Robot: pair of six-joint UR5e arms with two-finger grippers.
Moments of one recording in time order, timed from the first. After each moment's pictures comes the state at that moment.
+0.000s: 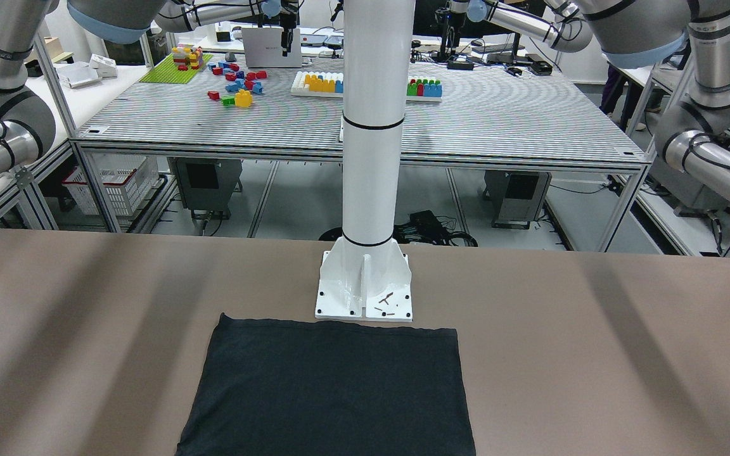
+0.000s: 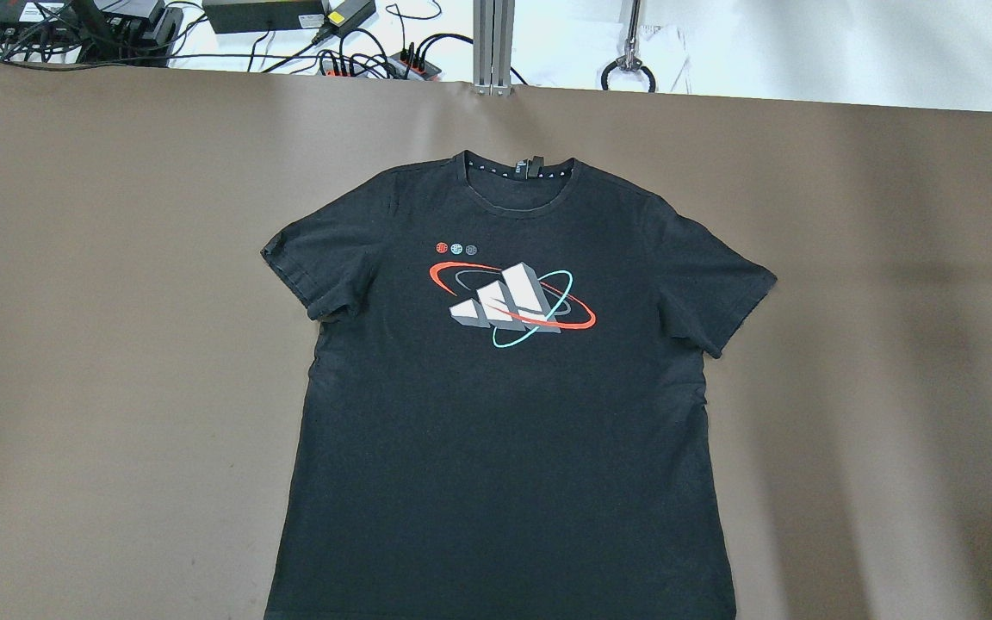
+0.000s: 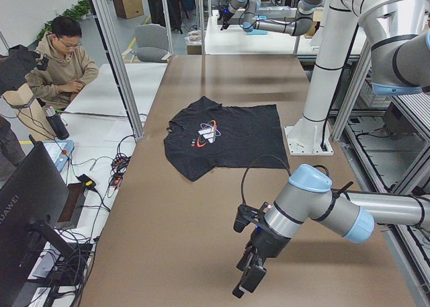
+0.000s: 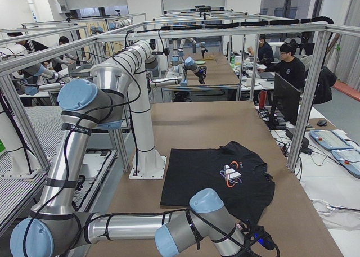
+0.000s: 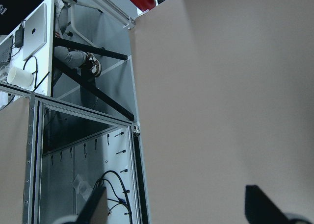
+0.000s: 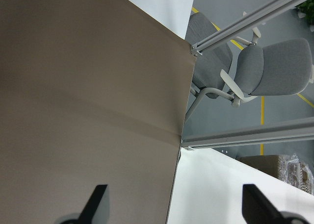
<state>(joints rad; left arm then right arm) -1.70 -1.21 -2.02 -2.02 -1.84 0.09 1.73 -1.70 1.79 -1.11 1.88 -0.20</state>
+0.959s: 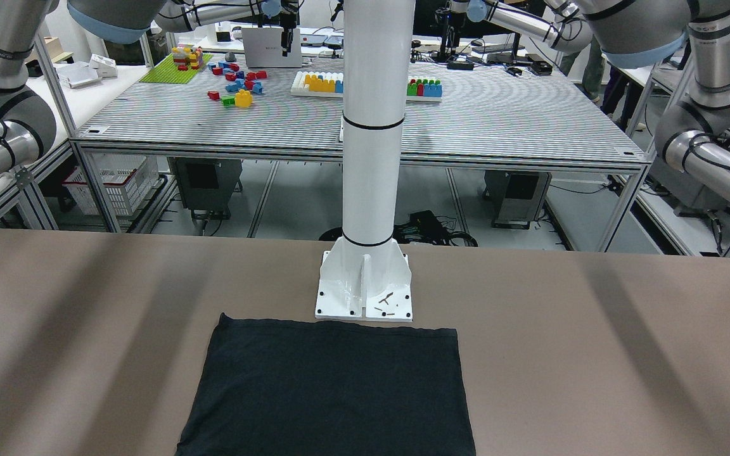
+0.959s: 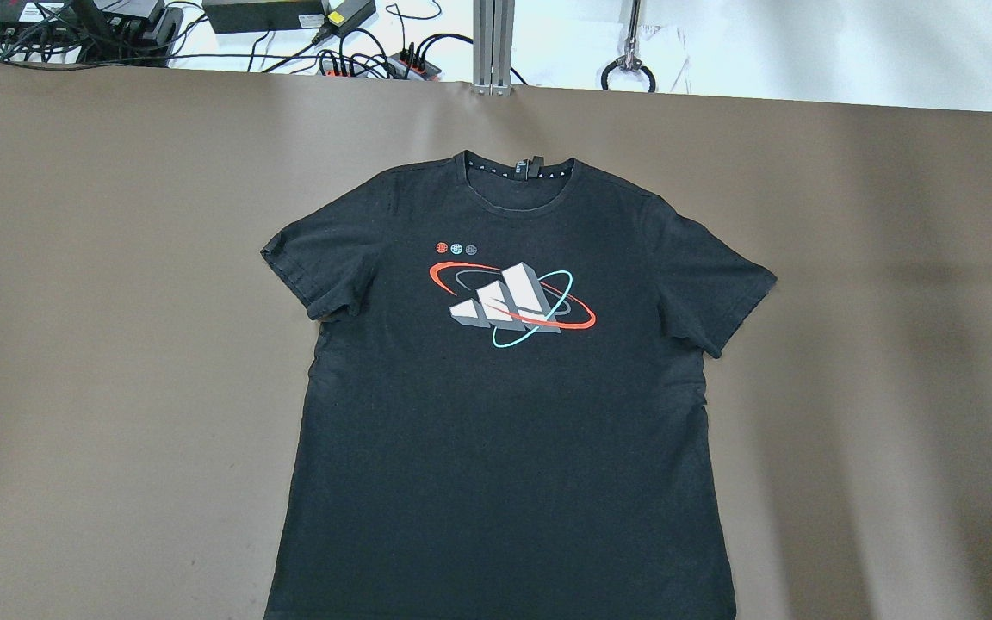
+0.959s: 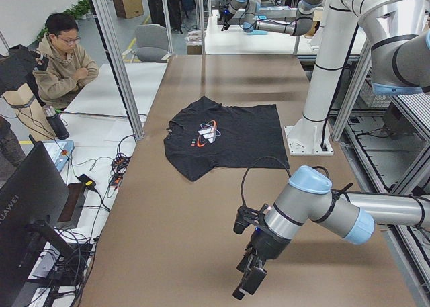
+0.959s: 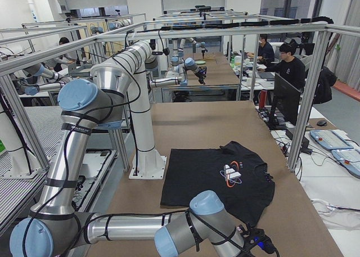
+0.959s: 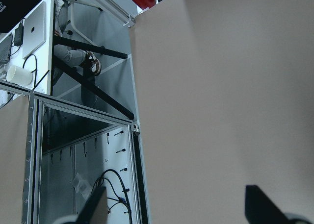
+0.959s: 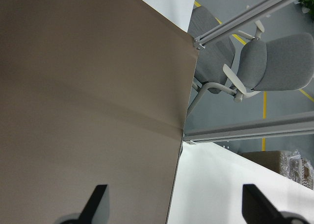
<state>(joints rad) -1.70 -1.21 -2.02 -2.02 -1.85 0.09 1.73 -1.71 1.79 -1.11 1.88 -0.21</state>
